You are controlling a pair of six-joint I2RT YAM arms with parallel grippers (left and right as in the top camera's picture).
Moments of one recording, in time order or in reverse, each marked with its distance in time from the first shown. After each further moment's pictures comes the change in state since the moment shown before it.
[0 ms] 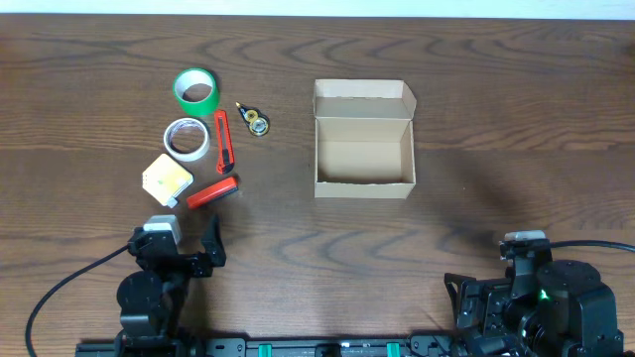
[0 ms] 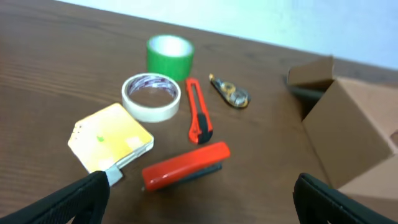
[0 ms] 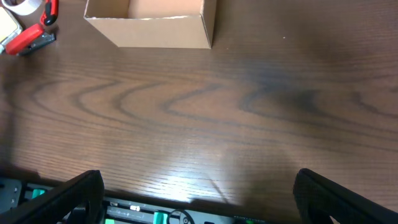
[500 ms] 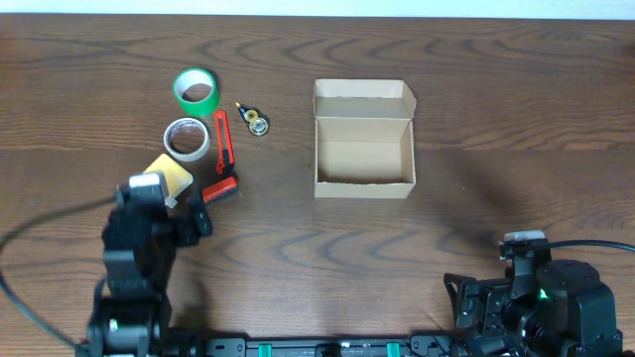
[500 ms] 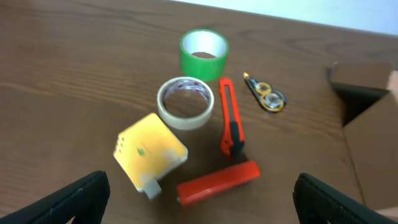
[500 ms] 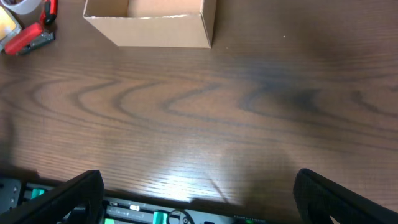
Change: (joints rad) left arm 0.000 0.585 0.362 0.006 -0.126 0.068; right arm 0.000 0.000 -0.003 -0.001 0.000 0.000
